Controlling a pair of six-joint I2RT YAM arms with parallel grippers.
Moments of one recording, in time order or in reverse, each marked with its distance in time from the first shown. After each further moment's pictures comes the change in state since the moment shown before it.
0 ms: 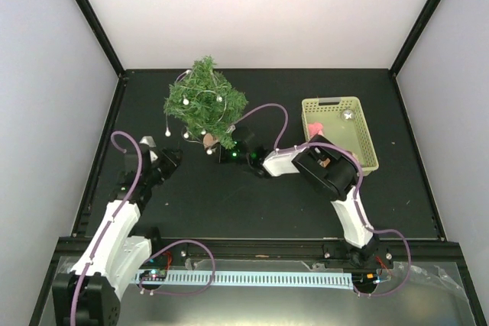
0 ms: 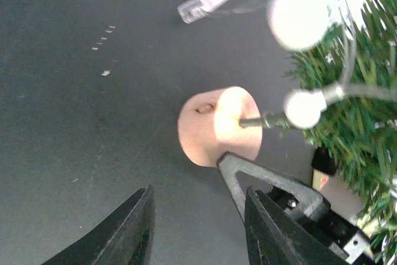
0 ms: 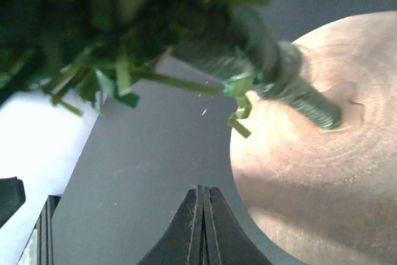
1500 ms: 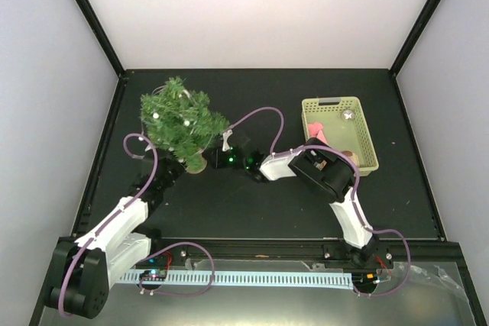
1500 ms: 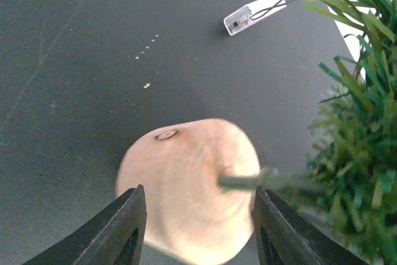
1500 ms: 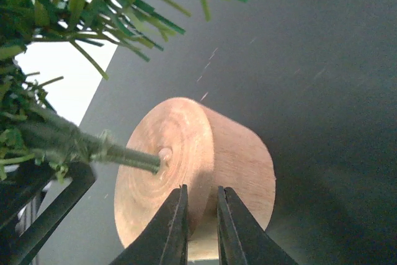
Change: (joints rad) left arm -0.184 0.142 -0.143 0.304 -0.293 -0.081; right arm 0.031 0.016 -0.002 0.002 0.056 -0.028
